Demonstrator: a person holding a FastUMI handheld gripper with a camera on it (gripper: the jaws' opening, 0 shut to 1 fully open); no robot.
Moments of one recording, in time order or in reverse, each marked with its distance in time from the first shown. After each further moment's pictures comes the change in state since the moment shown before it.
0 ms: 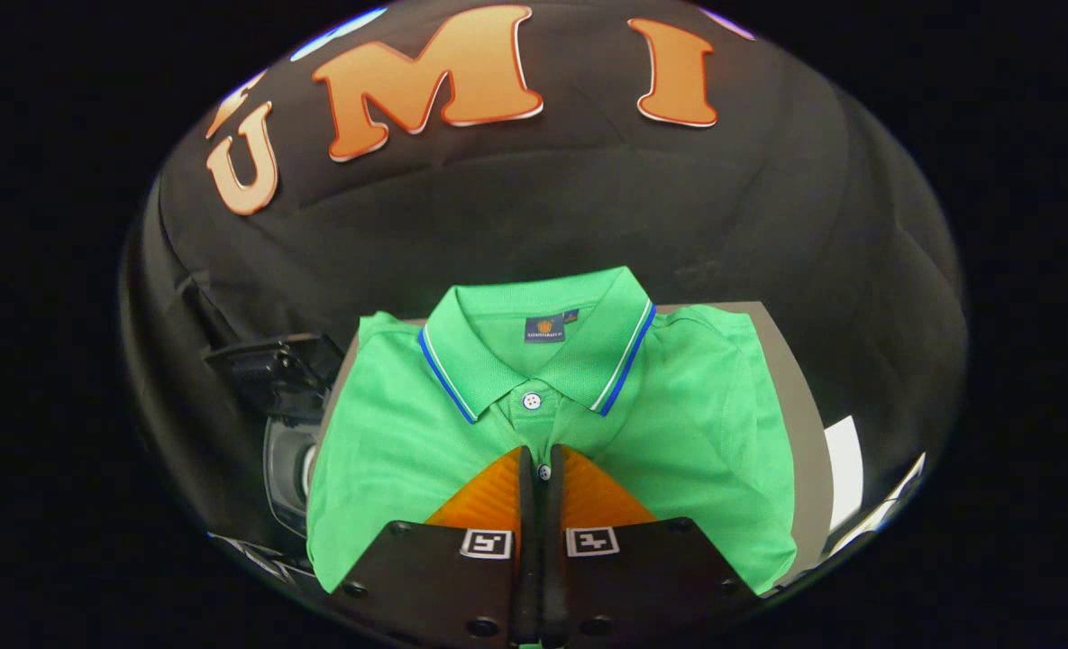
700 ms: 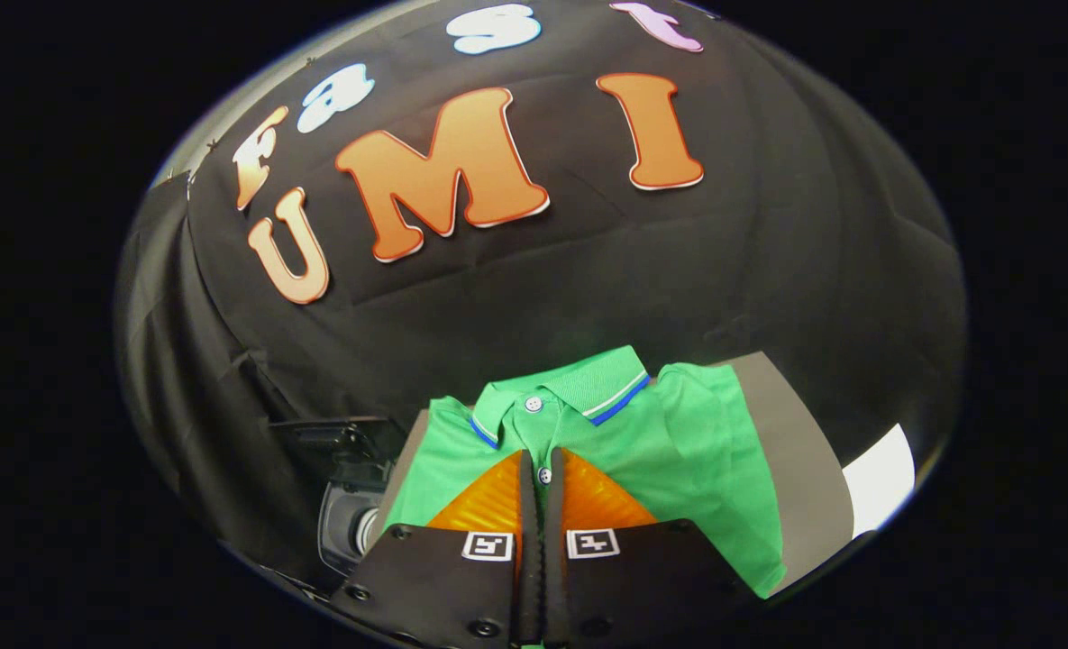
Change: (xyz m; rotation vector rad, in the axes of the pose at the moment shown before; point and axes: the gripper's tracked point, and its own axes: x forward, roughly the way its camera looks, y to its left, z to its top) arm -0.050 0.005 0.043 0.065 -0.305 0.185
